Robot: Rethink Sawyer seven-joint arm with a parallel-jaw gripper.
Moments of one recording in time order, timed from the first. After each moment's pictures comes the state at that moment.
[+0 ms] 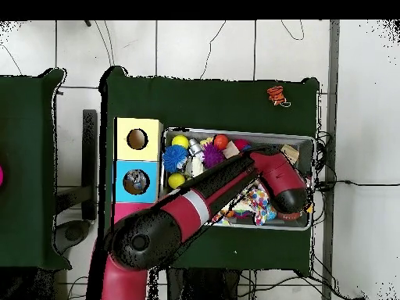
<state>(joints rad) 0.01 0.43 -1.12 0.94 -1.49 -0.54 4.09</state>
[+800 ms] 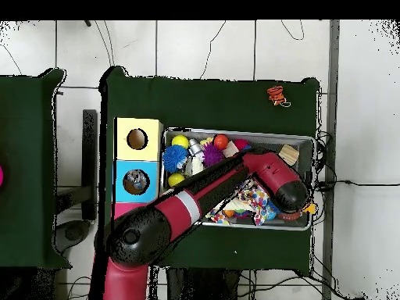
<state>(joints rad) 0.03 0.52 -1.20 0.94 -1.63 -0.71 4.15</state>
